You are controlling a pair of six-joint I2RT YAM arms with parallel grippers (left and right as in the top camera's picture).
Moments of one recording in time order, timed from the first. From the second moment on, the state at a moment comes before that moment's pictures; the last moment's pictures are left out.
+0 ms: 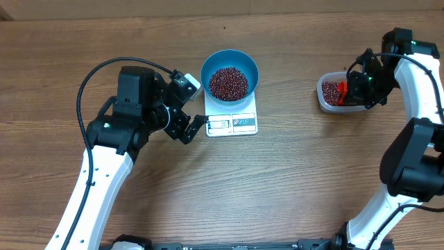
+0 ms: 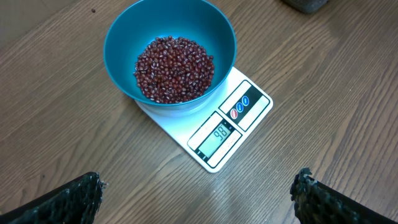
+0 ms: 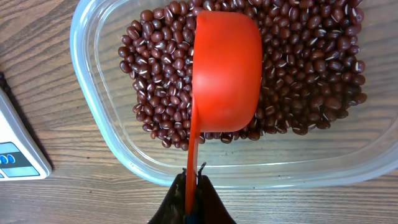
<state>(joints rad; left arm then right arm) -0.21 1.31 1.15 -0.70 0.39 0.43 -0.24 2.03 1.71 -1.23 -0.25 -0.04</state>
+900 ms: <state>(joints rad) -0.21 1.31 1.15 -0.70 0.39 0.43 -0.24 2.09 1.71 -1.23 -0.41 -0.07</state>
